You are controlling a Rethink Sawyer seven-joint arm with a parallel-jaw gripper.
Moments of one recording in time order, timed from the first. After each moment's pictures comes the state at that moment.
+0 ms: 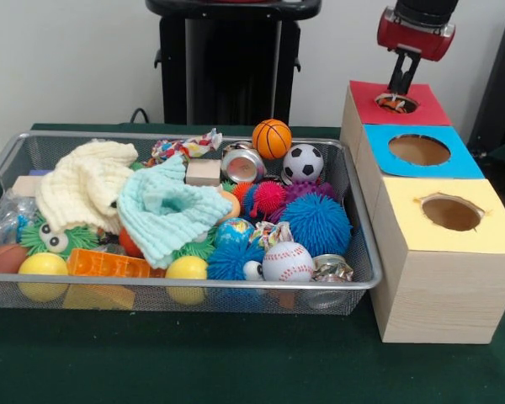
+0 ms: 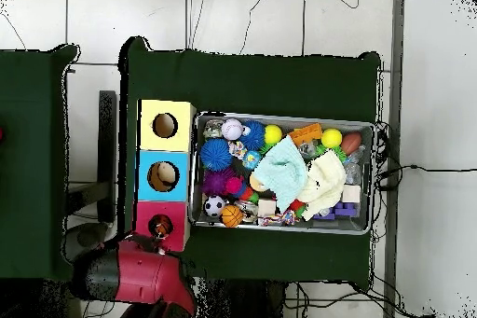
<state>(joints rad) 0.44 -0.71 -0.30 2.04 0.36 0.41 2.01</state>
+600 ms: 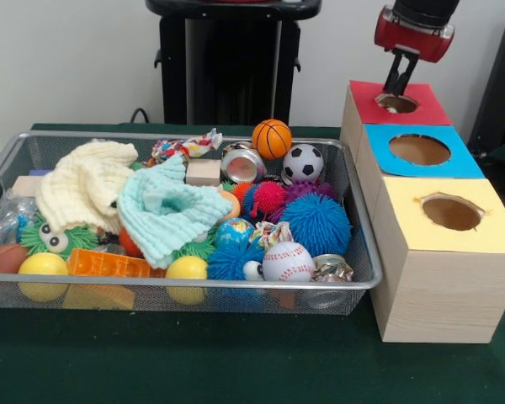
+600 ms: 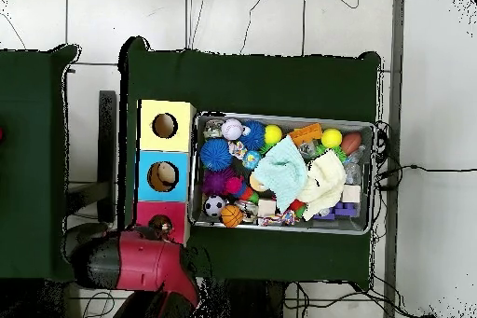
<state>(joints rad) 0.44 -0.70 -0.34 1.96 0.30 0.48 2.01</state>
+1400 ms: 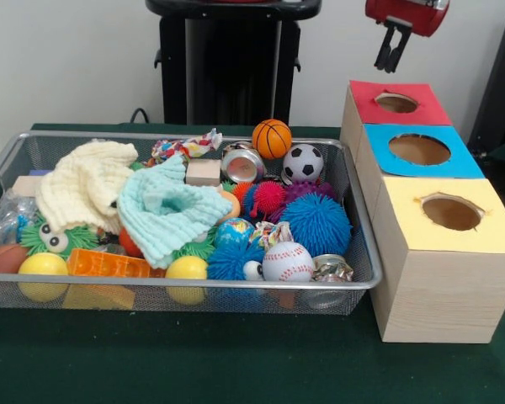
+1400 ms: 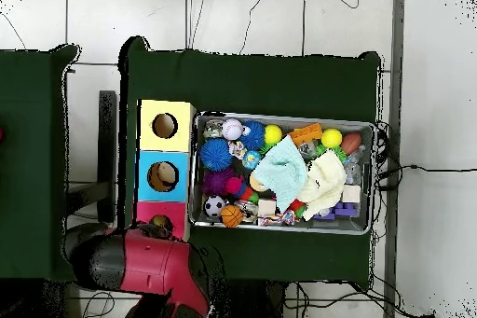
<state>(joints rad) 0.43 -0.76 -0.40 1.92 0.27 0.60 2.01</state>
